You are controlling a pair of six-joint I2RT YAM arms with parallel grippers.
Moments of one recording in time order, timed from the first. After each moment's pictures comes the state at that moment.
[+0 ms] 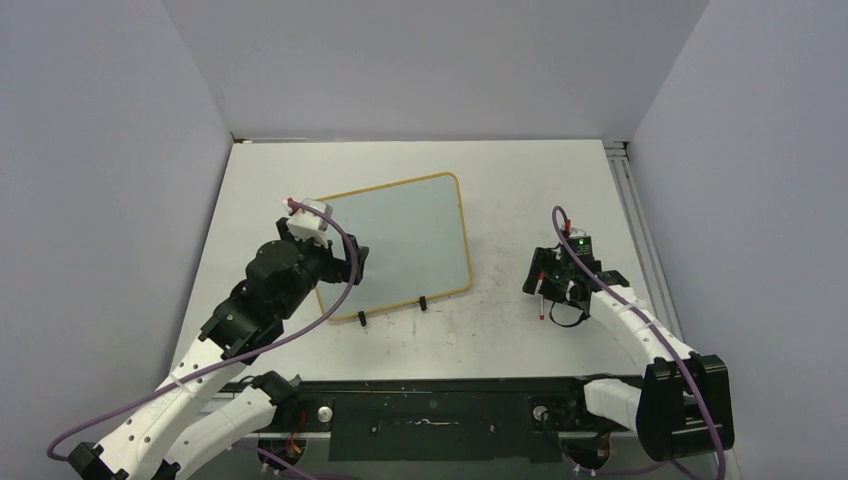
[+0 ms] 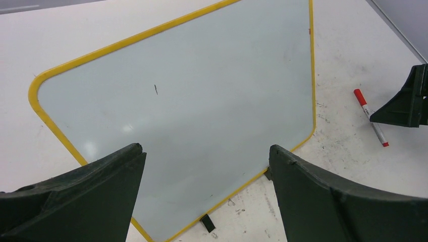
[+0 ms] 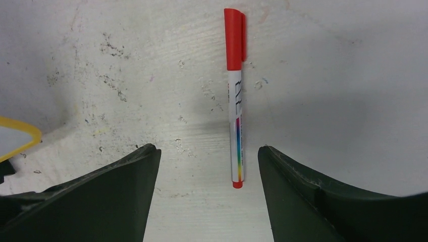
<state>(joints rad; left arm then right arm) -0.64 0.73 0.82 -0.35 -0.24 -0.22 0.12 1.15 0.60 -0.43 -0.04 0.40</state>
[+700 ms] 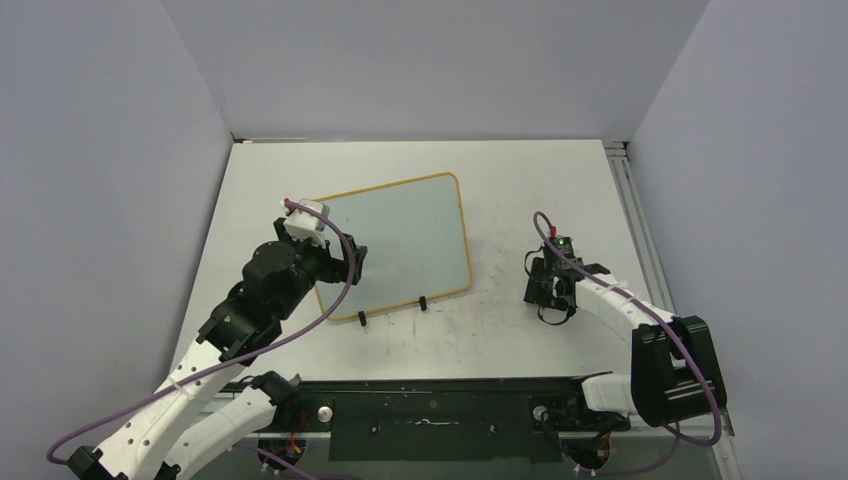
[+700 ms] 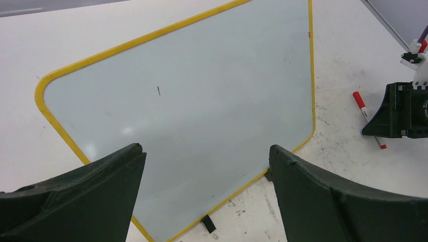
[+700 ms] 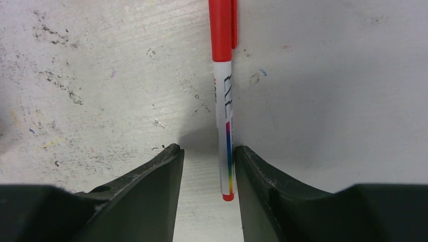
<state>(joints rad) -0.63 0.72 0.82 -0.35 -0.23 -0.21 0.21 1.31 0.61 -0.43 0.08 0.43</state>
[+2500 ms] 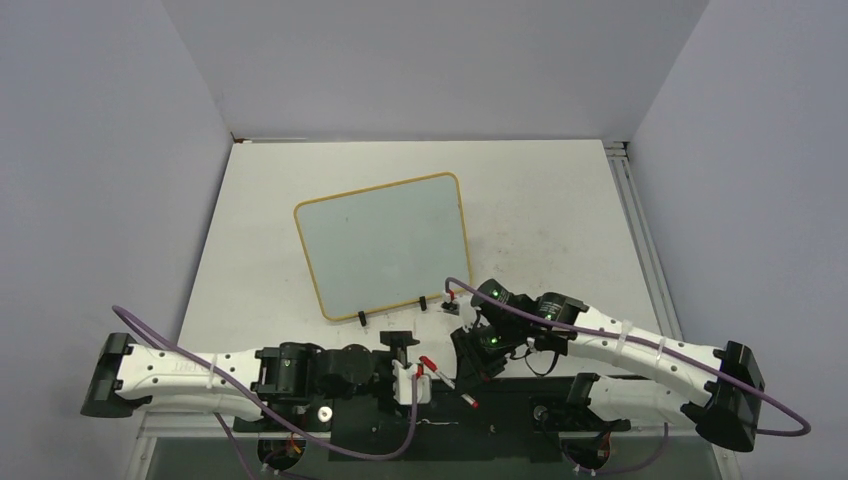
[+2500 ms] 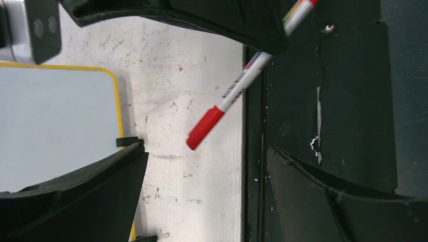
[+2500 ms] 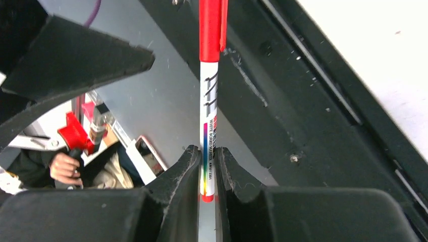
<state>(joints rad) -1.55 0.78 0.56 -0.27 -0.21 0.30 1.01 1.05 0.78 -0.75 -0.54 0.60</state>
